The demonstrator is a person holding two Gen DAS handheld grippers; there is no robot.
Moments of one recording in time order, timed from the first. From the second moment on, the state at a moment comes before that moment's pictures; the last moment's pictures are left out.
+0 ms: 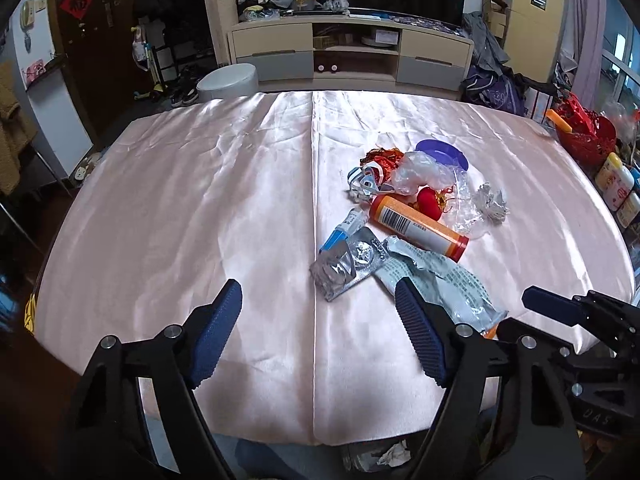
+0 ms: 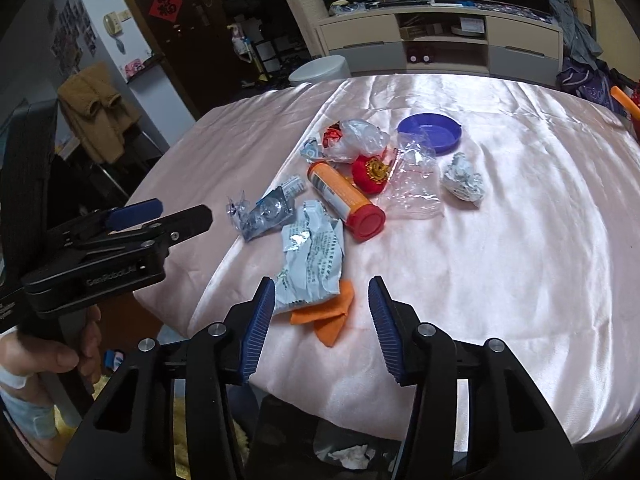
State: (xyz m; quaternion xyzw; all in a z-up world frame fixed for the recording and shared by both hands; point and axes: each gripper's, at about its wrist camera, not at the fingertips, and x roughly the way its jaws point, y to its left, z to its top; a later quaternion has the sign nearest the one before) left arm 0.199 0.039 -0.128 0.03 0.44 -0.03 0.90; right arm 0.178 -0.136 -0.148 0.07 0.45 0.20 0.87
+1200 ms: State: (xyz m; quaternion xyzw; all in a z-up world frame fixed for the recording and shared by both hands) left arm 0.185 0.027 -0.094 0.04 0.39 -0.05 0.92; right arm 0.165 -0.142 -0.095 0.04 0.39 0.18 0.90
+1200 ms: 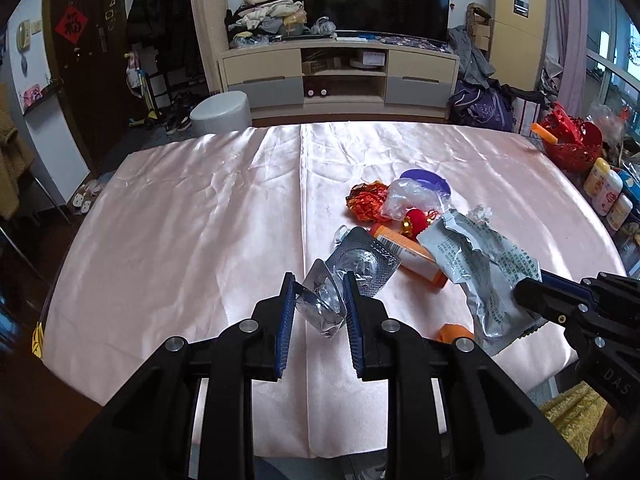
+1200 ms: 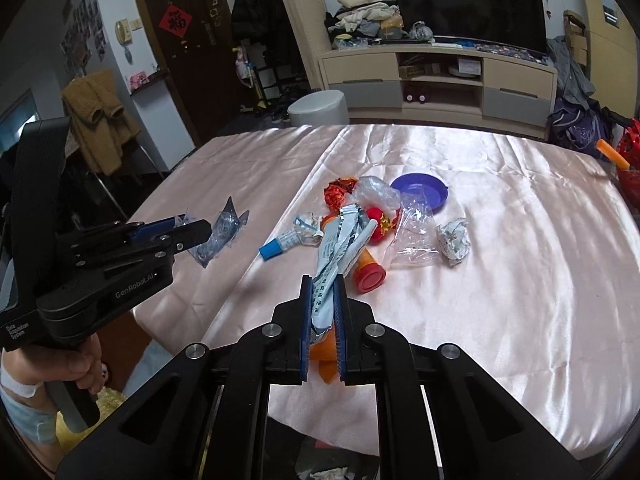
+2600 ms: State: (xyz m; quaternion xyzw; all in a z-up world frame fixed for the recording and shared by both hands) left arm -0.011 -0.009 -0.175 0.03 0.46 -0.11 0.88; right arm 0.004 -0.165 -0.170 0.01 0.47 0.16 0.87
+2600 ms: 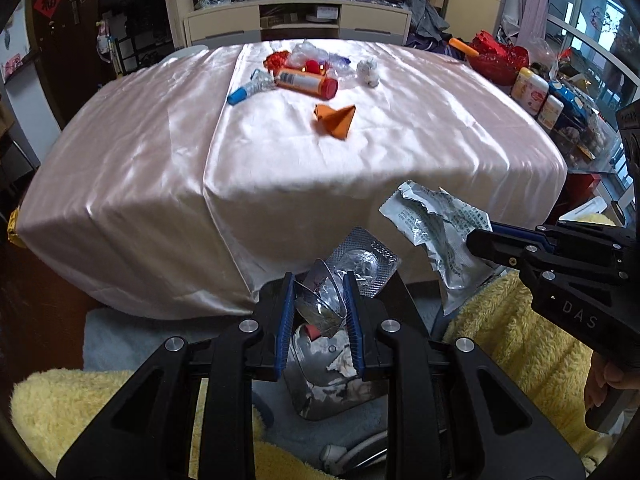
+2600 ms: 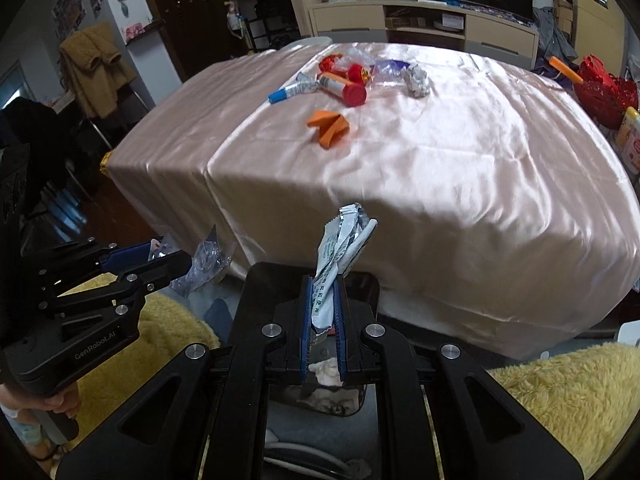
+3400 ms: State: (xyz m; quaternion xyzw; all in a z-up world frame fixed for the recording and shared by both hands) left arm 0.008 -0.001 -0.281 0.00 0.58 -0.11 0.80; right arm 0.031 -0.149 -0.251 0.02 0.57 0.15 0.81
